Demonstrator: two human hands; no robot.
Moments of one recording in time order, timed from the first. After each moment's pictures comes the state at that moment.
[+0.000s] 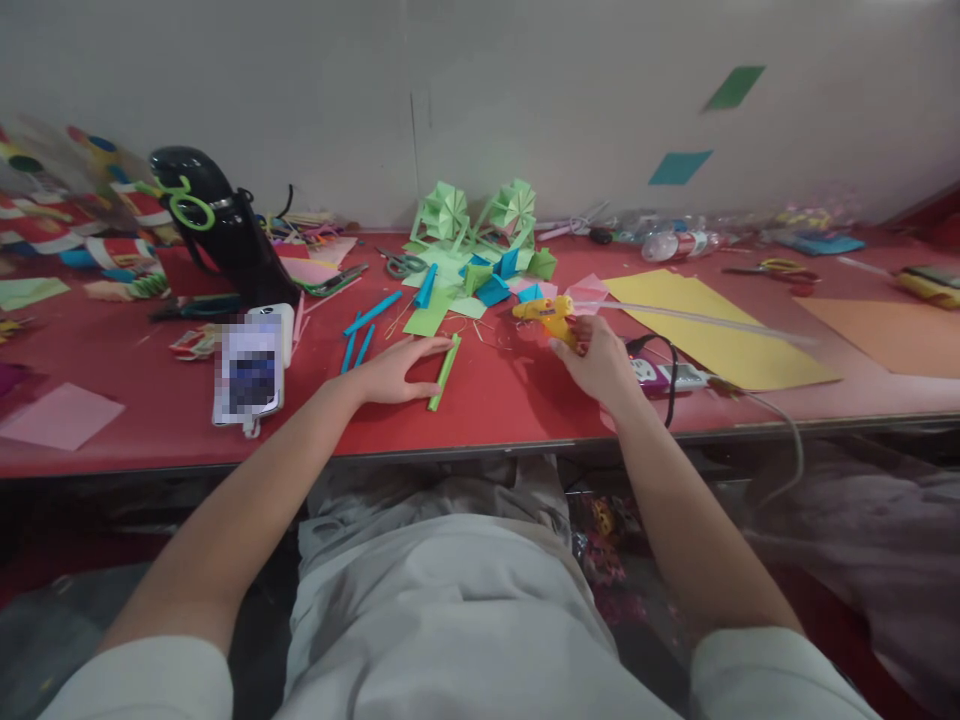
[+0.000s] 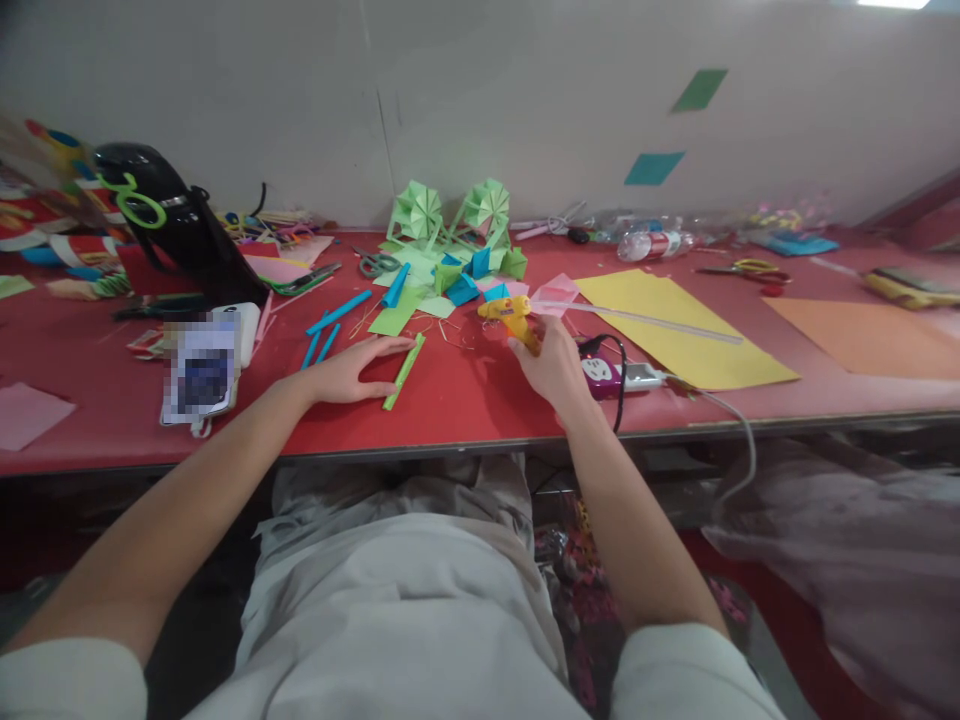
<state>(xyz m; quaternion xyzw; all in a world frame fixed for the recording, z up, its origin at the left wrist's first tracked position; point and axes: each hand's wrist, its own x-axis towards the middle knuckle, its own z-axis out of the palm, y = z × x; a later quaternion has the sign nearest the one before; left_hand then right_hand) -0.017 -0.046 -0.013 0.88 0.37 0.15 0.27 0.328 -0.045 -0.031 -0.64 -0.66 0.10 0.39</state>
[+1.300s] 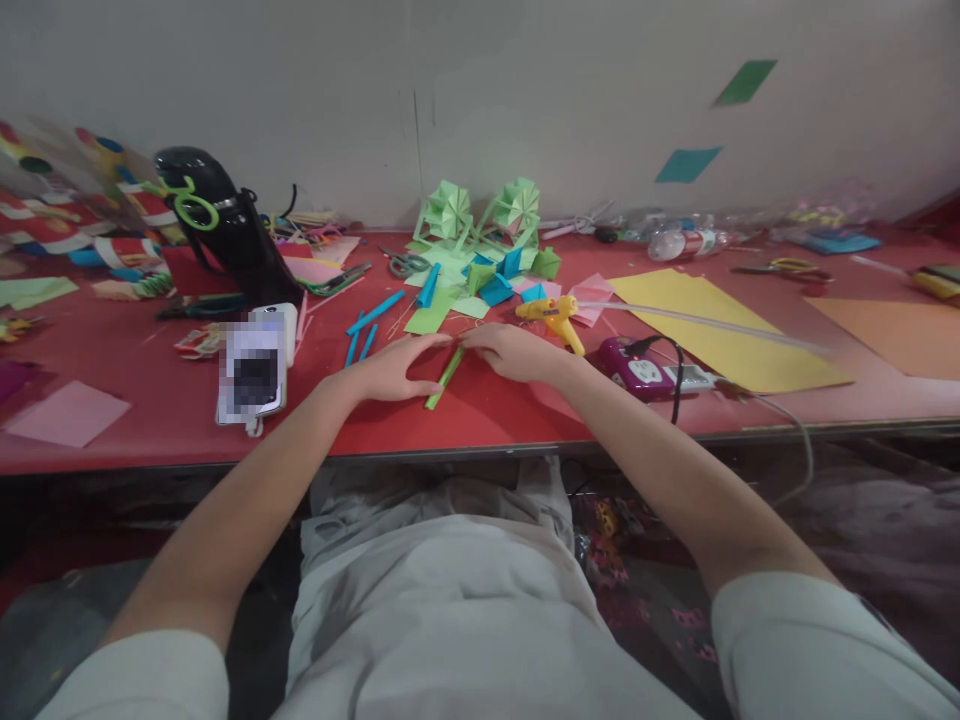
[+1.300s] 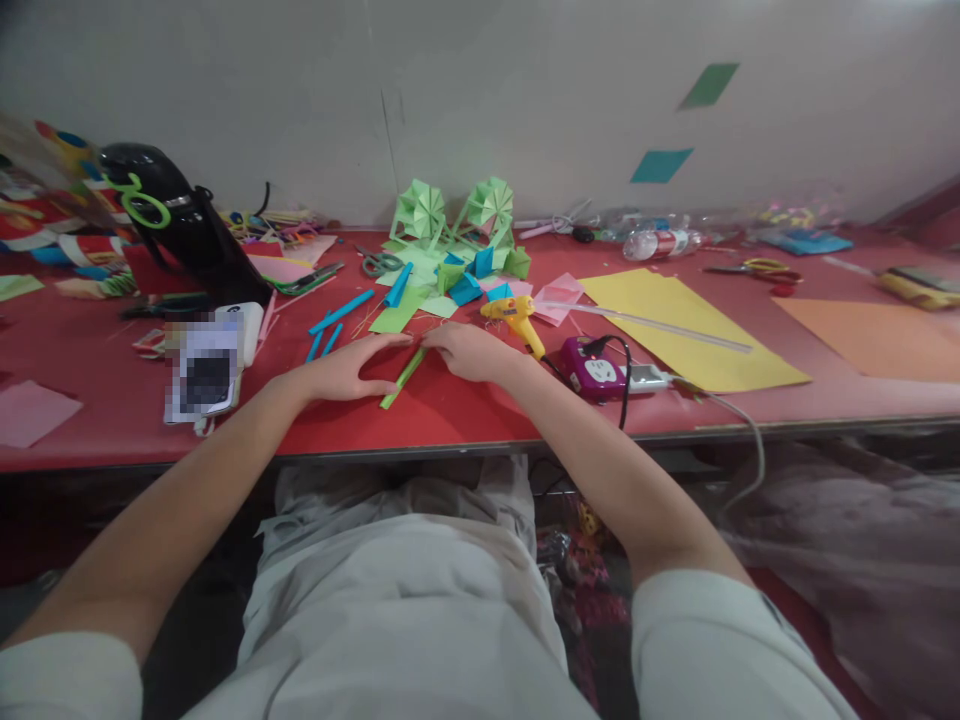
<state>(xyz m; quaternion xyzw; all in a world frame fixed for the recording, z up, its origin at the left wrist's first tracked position) -0.020 -0.044 -0.012 0.87 0.40 0.14 0.25 0.238 -0.009 -0.007 -0.31 -0.94 0.11 0.13</state>
